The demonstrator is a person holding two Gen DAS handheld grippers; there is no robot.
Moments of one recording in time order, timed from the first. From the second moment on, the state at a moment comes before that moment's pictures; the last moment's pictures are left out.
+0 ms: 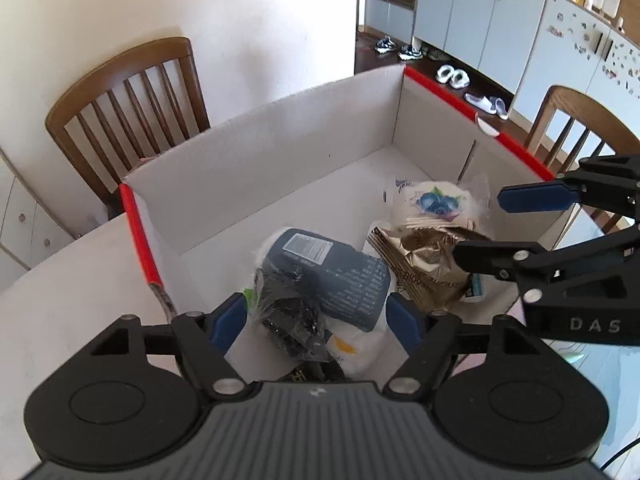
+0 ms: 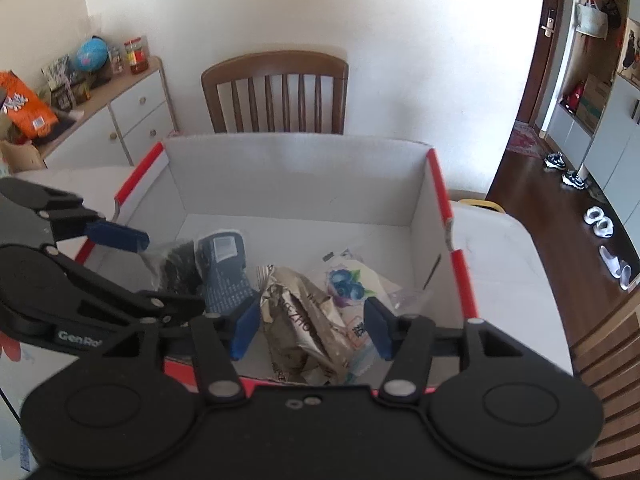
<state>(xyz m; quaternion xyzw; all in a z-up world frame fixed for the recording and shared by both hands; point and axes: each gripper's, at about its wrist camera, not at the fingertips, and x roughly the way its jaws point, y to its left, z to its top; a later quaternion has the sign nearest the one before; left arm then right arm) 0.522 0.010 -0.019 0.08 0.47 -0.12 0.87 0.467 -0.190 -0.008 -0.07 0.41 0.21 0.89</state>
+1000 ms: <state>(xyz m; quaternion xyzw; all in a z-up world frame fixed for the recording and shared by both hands) 0.413 0.028 0.063 0.07 0.40 -0.16 0.90 0.361 -0.195 0.059 -0.08 0.36 0.24 0.90</state>
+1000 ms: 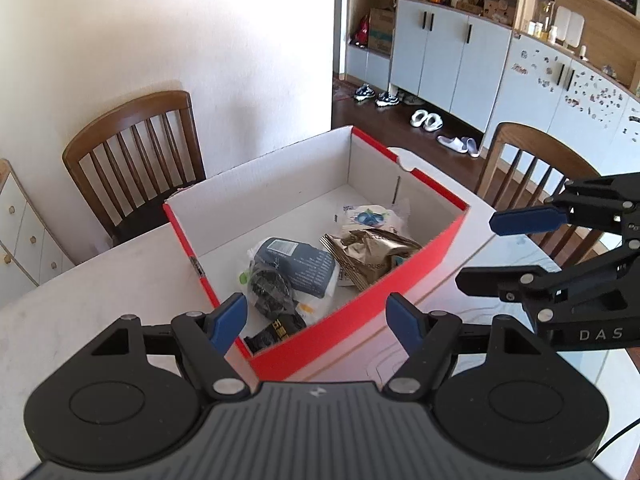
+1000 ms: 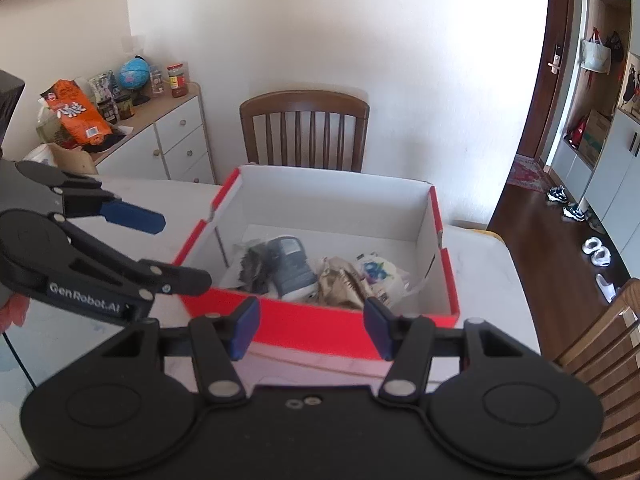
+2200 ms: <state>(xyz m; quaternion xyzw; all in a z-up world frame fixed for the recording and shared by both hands) 0.225 0.096 0.018 0.06 0.39 -0.18 0.90 0.217 -0.147 0.025 -0.07 0.39 0.23 0.89</state>
